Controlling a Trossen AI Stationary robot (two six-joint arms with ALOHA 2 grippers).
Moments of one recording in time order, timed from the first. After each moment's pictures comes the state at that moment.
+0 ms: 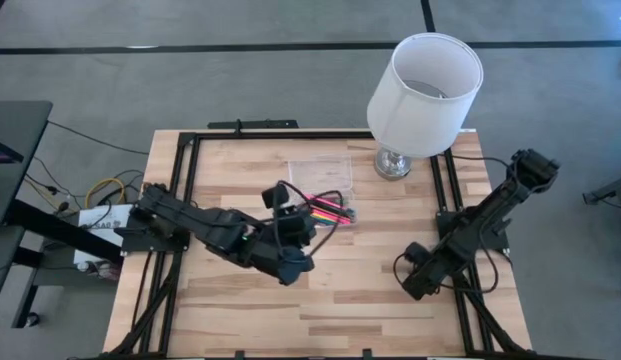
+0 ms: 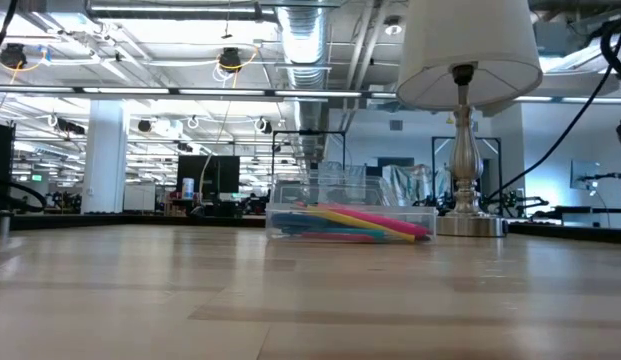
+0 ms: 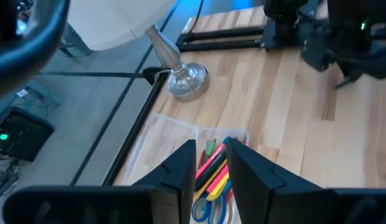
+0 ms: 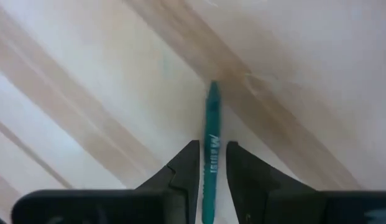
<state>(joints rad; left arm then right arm) -0.44 1.90 2.17 -1.20 -0.87 -0.34 0.79 1.27 0.49 -0.55 -0.05 1.56</state>
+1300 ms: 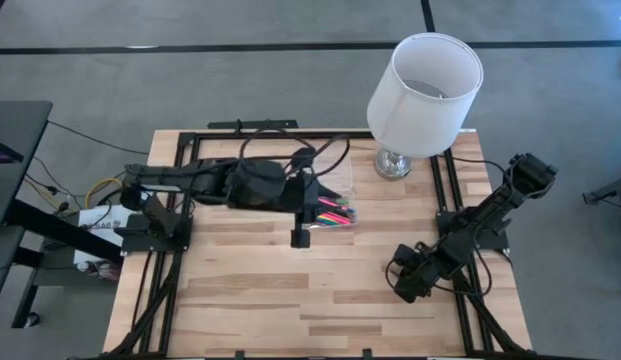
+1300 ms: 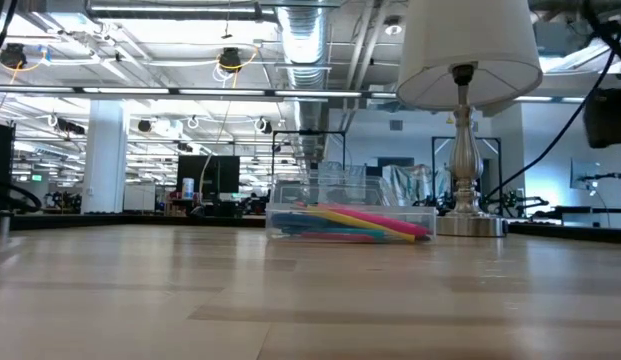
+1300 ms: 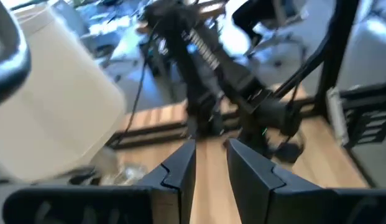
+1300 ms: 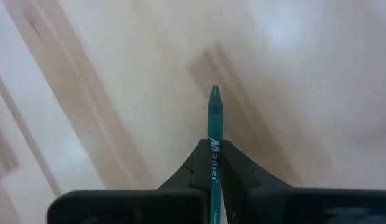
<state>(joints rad) -0.22 1.76 2.16 -0.76 -0.29 0.14 0.75 1.35 0.51 -0.43 0.15 1.29</state>
